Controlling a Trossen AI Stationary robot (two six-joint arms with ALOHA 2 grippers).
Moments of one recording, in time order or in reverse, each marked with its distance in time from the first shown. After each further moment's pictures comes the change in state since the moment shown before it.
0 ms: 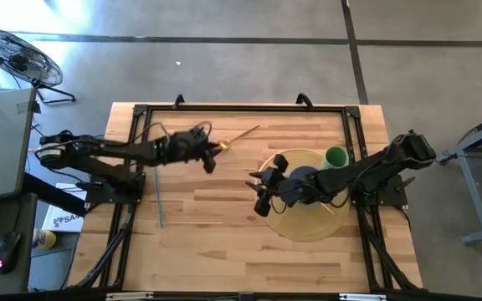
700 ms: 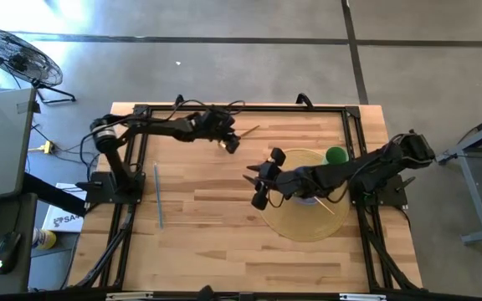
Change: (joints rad) left arm 0.235 0.509 0.428 -0.166 0.209 0.113; right arm -0.056 0.003 0.000 0.045 -0.031 -0.094
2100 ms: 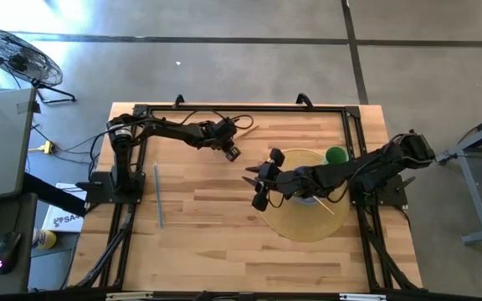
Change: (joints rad) left arm -0.071 0.148 0.064 -0.205 -0.208 -0.034; right arm 0.000 -0.001 0.000 0.000 -0.034 0.002
